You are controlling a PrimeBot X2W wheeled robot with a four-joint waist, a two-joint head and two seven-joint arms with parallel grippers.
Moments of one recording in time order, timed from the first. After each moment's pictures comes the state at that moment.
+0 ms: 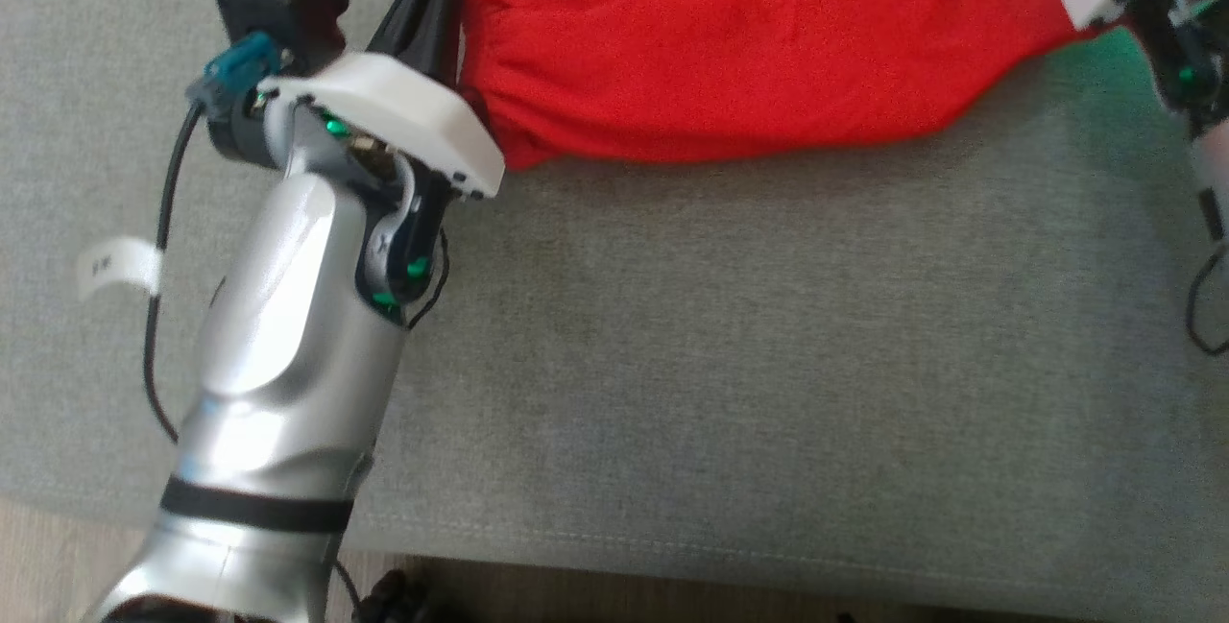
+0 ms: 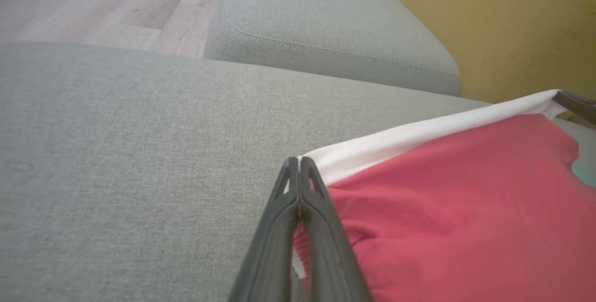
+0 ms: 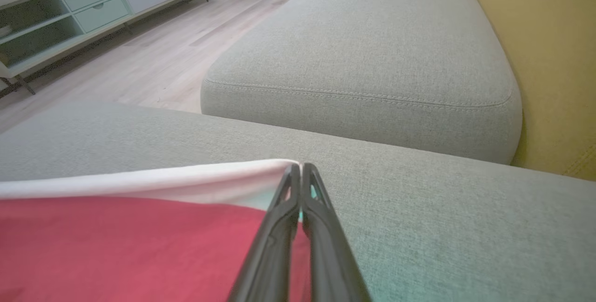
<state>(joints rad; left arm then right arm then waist) -0.72 0.03 -0.32 0.40 -0.40 0.03 -0.01 -1.03 -0.41 0.43 0.63 0.54 0.13 0.08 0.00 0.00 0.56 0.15</state>
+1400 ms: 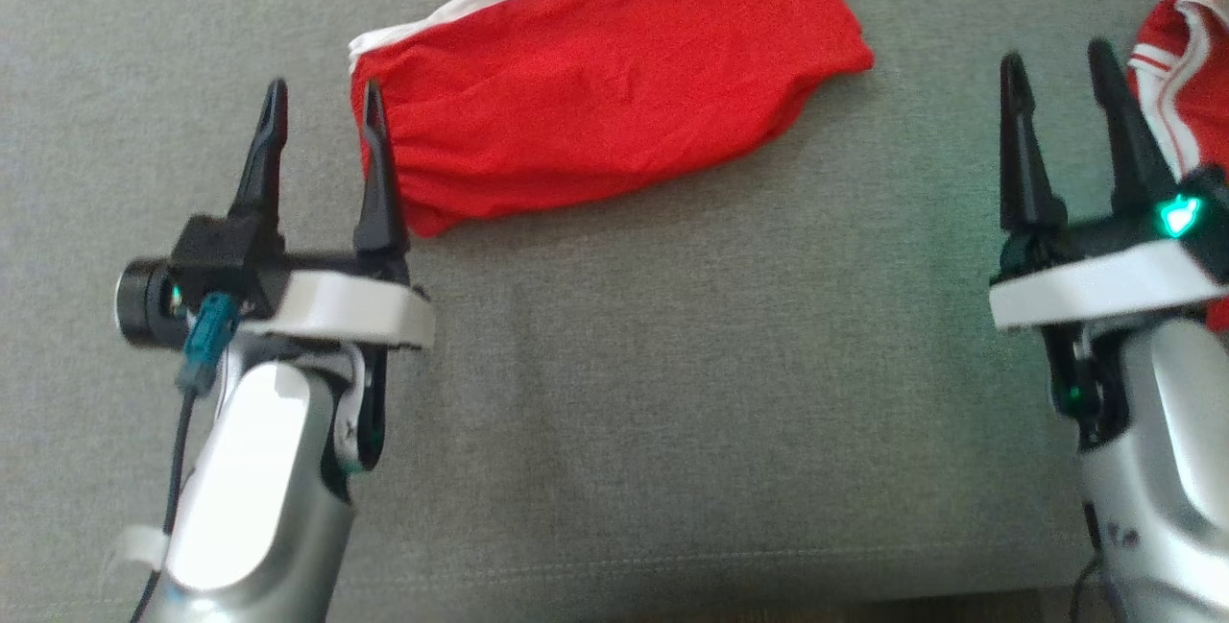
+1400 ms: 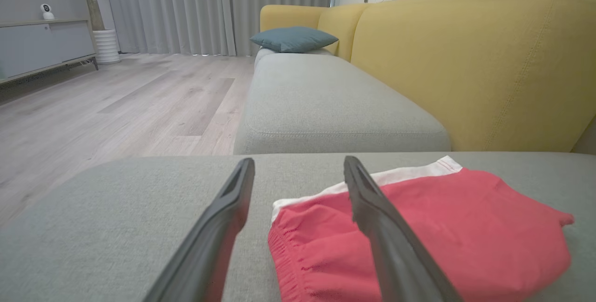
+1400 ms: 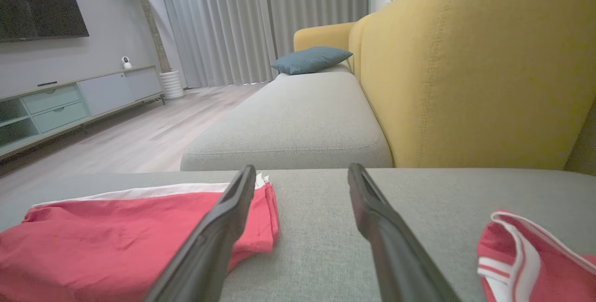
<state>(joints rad) -0.38 0.13 -0.30 0.15 -0.22 0.23 -0.26 -0.40 -0.21 0.10 0.22 0.29 0.13 -0.20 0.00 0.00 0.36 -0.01</state>
